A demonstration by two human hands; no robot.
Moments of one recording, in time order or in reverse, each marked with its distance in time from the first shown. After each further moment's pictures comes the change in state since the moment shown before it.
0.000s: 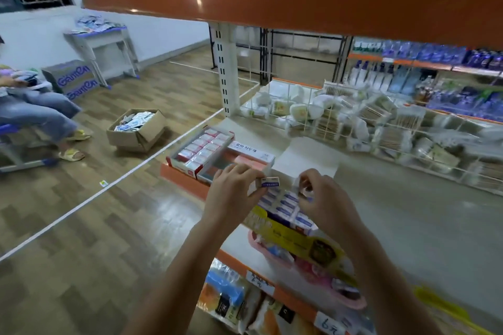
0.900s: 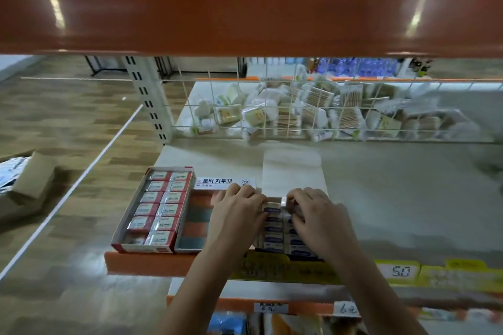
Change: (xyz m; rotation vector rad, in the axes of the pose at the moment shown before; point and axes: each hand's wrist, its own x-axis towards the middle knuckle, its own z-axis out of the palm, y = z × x) left_hand 0.078 -0.059 0.049 0.006 -0.314 0.389; right_hand 0.028 -0.024 0.057 -0.392 0.095 0.378
